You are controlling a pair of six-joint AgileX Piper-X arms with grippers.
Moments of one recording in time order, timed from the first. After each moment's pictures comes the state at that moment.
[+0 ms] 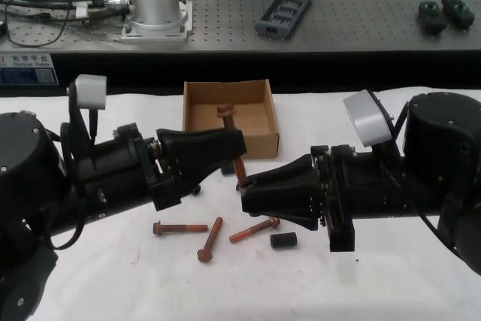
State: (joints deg) left arm -24.1 89.3 -27.7 -64.0 48.6 -37.7; right arm 34.1 91.5 -34.7 -39.7 -58.5 9.8
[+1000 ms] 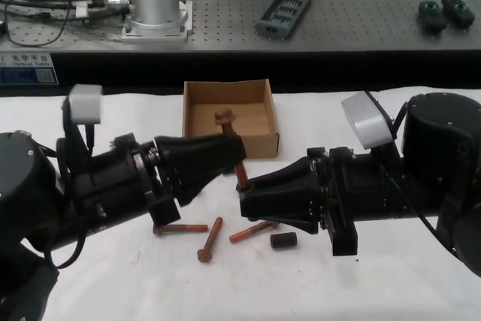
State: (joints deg) left arm -24.7 89.7 -25.3 -72.6 46.0 -38.0; right arm 34.5 91.5 -34.7 -39.7 -60.1 9.8
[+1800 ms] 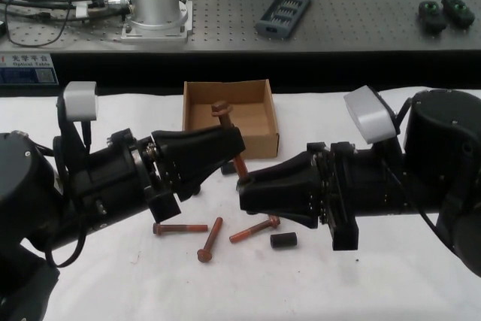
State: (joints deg) left arm -24.7 89.7 -25.3 -73.9 44.4 -38.3; right arm 34.5 91.5 -34.7 -44.7 -60.1 13.5
